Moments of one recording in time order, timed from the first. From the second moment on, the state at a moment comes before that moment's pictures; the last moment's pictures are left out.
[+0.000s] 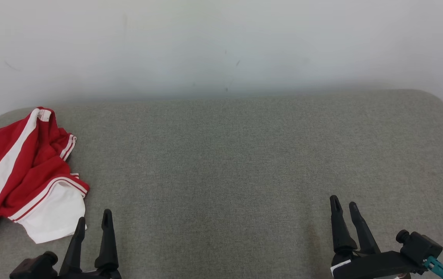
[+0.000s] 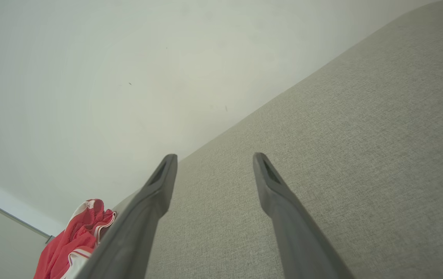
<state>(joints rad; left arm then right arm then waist) -0.02 0.05 0.02 0.14 -0.53 -0.12 -0.15 -0.03 -0.05 0.04 0.16 0.67 0.13 -0.15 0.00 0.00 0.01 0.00</state>
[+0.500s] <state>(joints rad) 0.00 0.08 0.00 0.13 -0.40 -0.12 -0.18 -0.02 -0.05 0.01 0.15 0.50 0.13 -0.19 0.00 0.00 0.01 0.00</state>
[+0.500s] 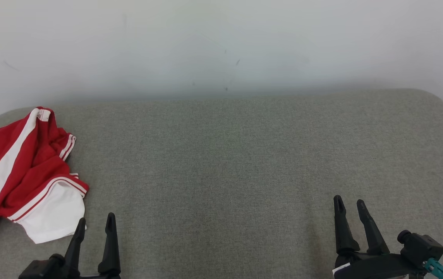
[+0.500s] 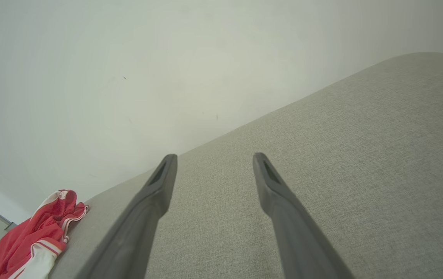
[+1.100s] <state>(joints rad) 0.01 0.08 0.02 0.15 -0.24 -0.13 -0.22 -0.01 -0.05 -0.02 0.16 0.33 0.13 -0.22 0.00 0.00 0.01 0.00</state>
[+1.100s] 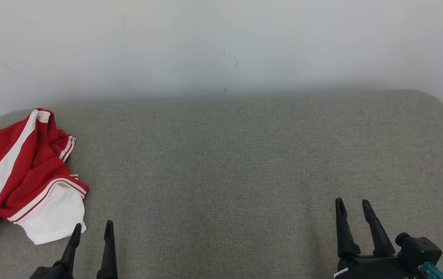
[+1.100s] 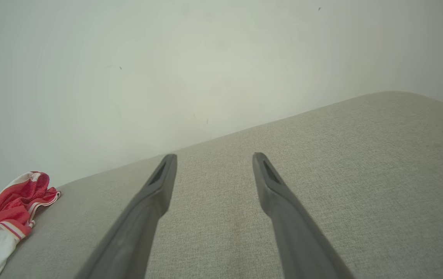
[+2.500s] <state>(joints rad) 0.04 0.06 0.07 0.21 -0.09 -0.13 -0.26 -0.01 -0.05 -0.04 0.24 0.17 0.13 -0.26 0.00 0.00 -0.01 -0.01</state>
